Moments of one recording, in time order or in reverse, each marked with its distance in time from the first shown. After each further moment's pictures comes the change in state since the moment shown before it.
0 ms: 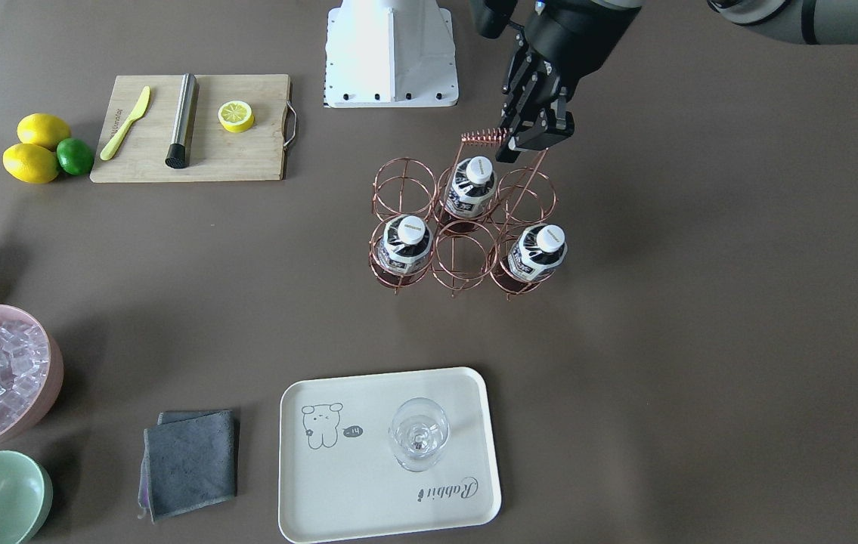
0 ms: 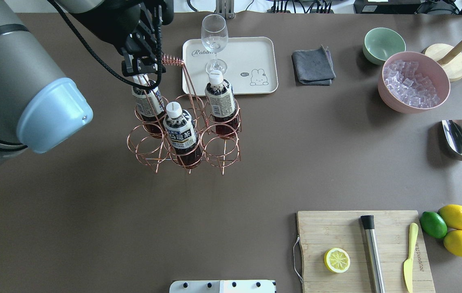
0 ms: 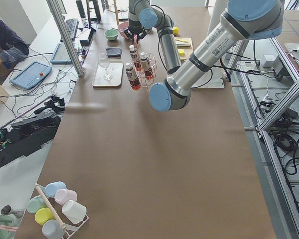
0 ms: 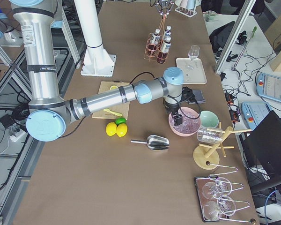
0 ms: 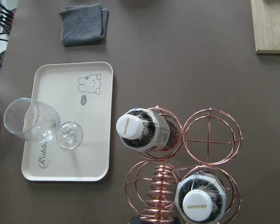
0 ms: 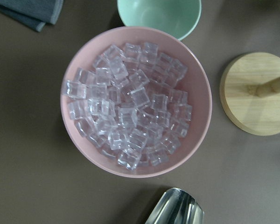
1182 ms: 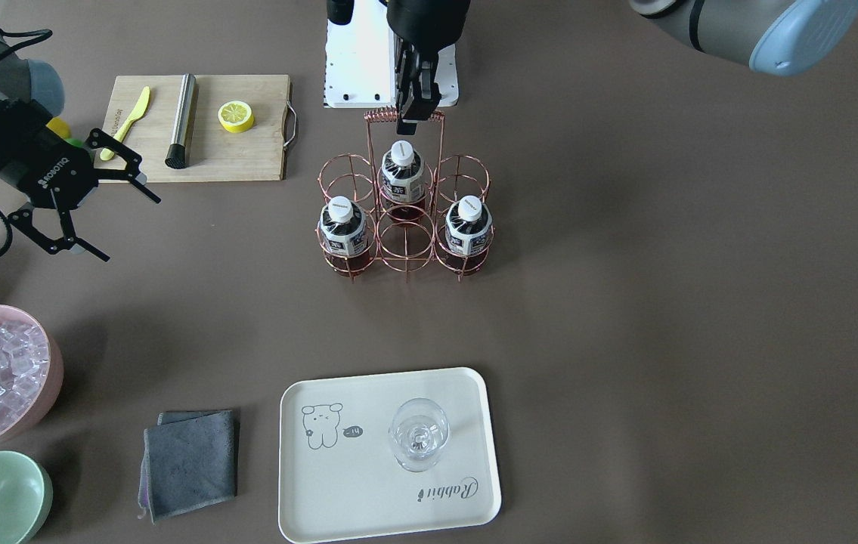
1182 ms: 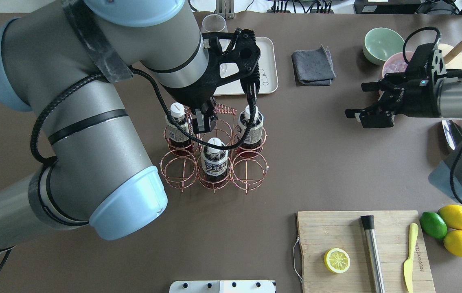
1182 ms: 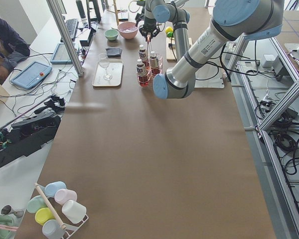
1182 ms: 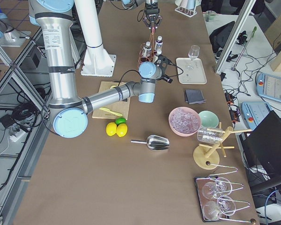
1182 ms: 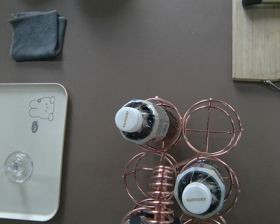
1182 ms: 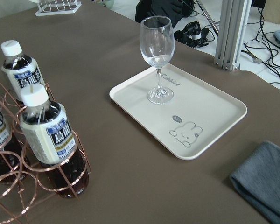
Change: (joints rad) left arm 0.260 -0.132 0.030 0.104 0.249 -0.159; right arm -0.431 0.013 -0.057 1.152 -0.164 0.507
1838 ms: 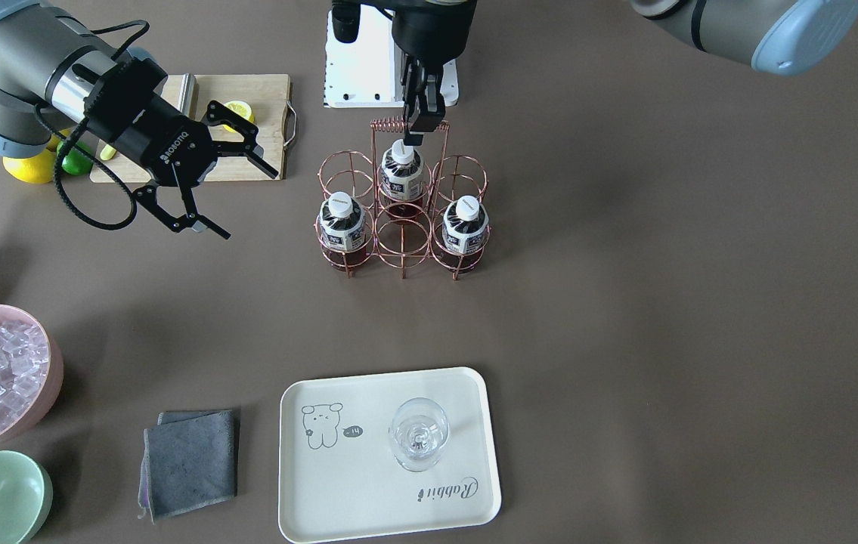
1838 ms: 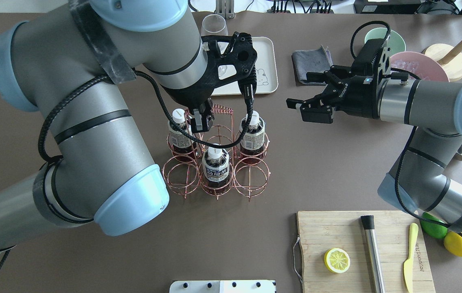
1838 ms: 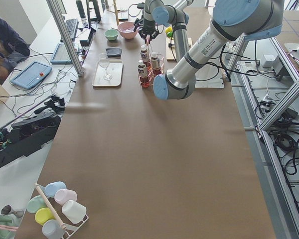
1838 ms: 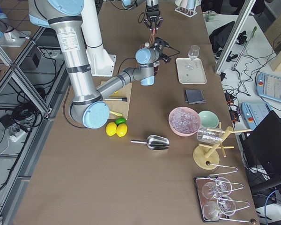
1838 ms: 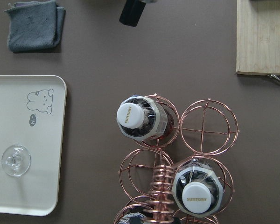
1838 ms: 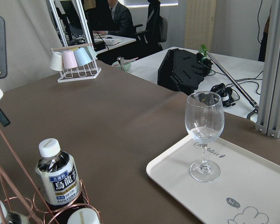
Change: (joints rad) left arm 0.001 0.011 0.016 -0.002 0.015 0.000; right arm -0.173 0.169 0.007 0.060 -0.262 0.129
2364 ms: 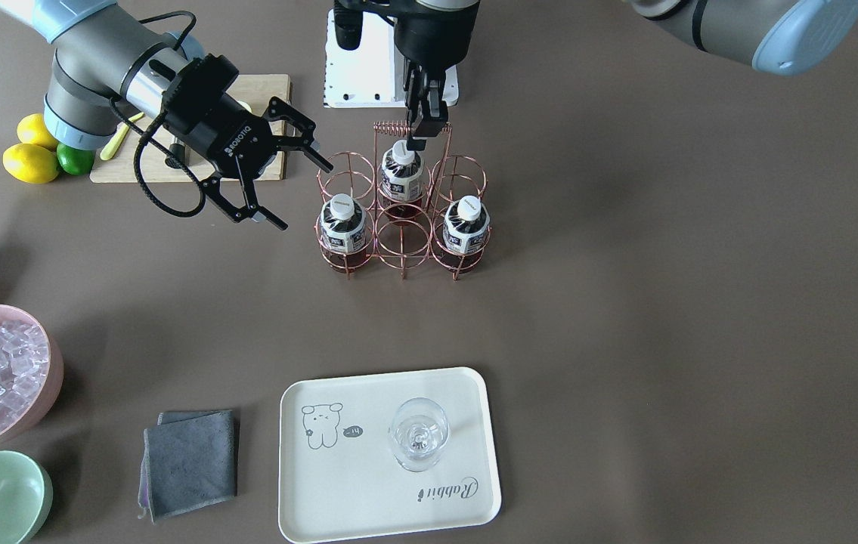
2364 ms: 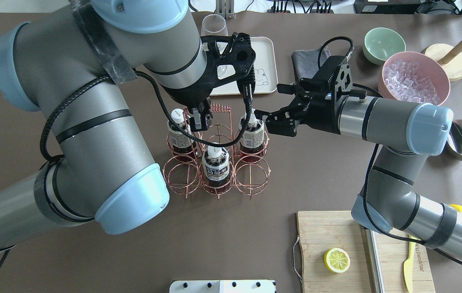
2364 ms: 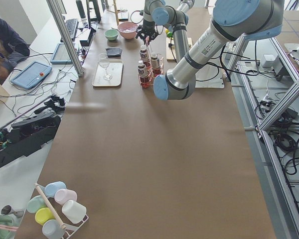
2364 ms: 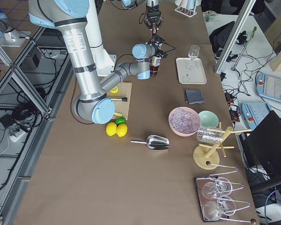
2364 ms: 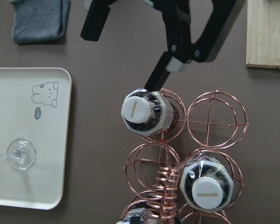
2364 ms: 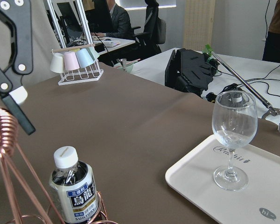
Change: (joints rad) left arm 0.000 0.003 0.005 -0.001 0.012 0.000; right arm -0.120 0.068 0.002 -0.072 -0.142 -0.006
